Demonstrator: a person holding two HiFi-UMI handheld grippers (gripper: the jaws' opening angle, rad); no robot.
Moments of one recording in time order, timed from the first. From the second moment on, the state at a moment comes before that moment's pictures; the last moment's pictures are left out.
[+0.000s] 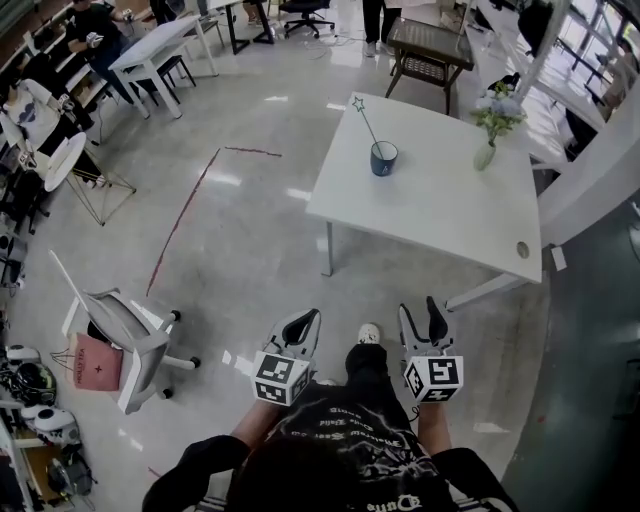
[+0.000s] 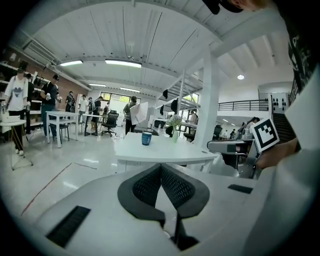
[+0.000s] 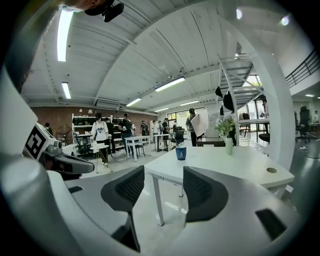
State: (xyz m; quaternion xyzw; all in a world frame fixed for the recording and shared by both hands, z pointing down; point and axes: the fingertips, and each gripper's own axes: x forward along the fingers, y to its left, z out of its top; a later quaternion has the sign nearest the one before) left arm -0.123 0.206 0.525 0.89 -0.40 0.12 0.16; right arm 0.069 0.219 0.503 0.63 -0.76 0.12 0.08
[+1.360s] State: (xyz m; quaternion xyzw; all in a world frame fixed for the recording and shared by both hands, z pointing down) left arm 0.043 -0.017 0.517 0.85 -0.49 0.10 0.17; right arm 0.206 -0.053 0.484 0.53 -0.84 0.10 0.08
